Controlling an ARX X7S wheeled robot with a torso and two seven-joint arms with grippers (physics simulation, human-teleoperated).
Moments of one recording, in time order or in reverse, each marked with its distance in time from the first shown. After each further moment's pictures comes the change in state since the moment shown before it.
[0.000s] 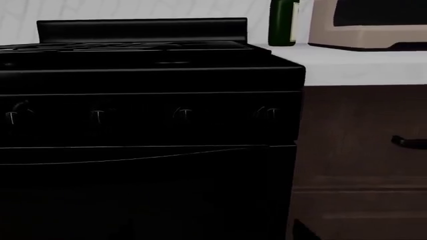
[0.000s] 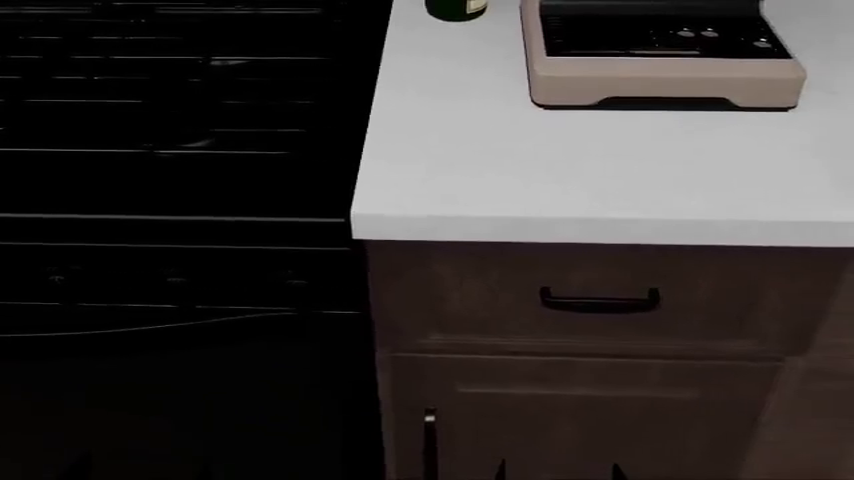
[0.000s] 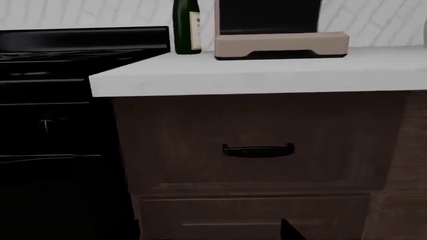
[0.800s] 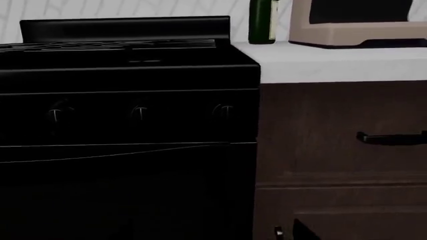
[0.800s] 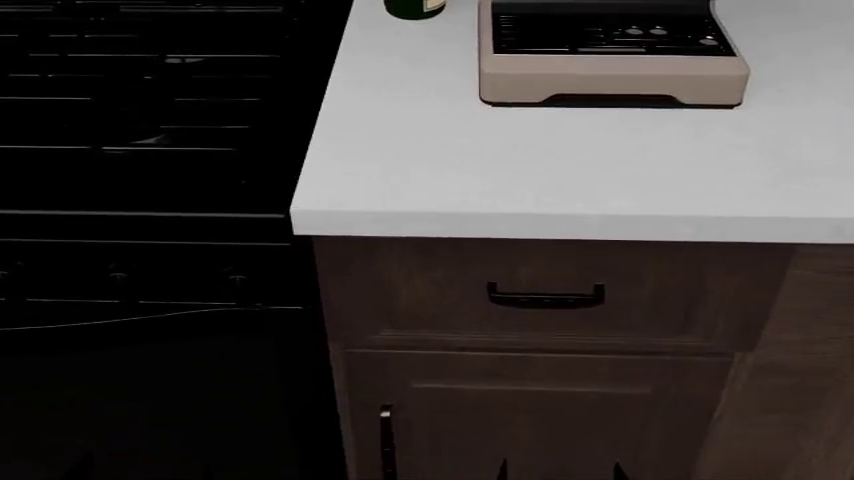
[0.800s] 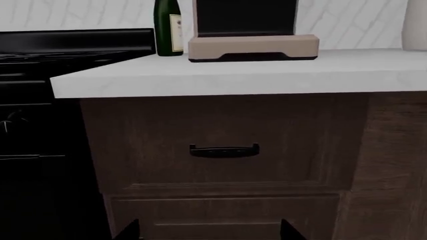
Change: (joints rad) left arm -0.004 -0.023 0.031 0.005 -0.018 -0.009 -0.026; right arm 0.003 0.022 -0.026 0.007 0.019 -0.018 0.027
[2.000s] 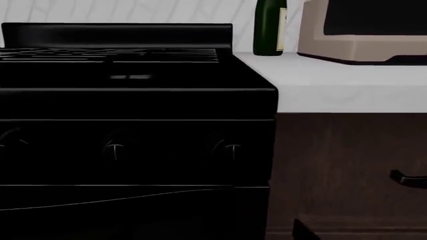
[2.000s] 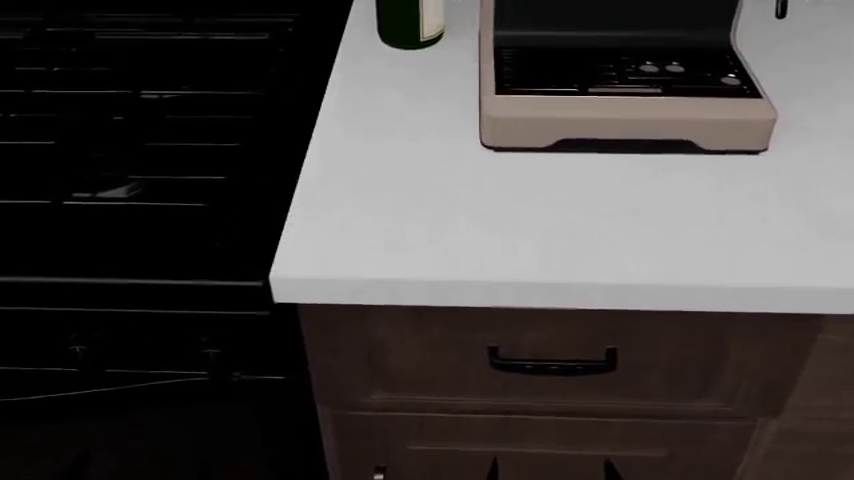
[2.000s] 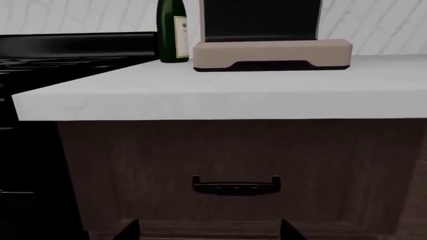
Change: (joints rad) left arm 0.002 -0.025 0.024 0.002 -0.040 0.041 -0.022; right arm 0.002 0.032 -0.045 -0.008 0.025 -0.019 0.012
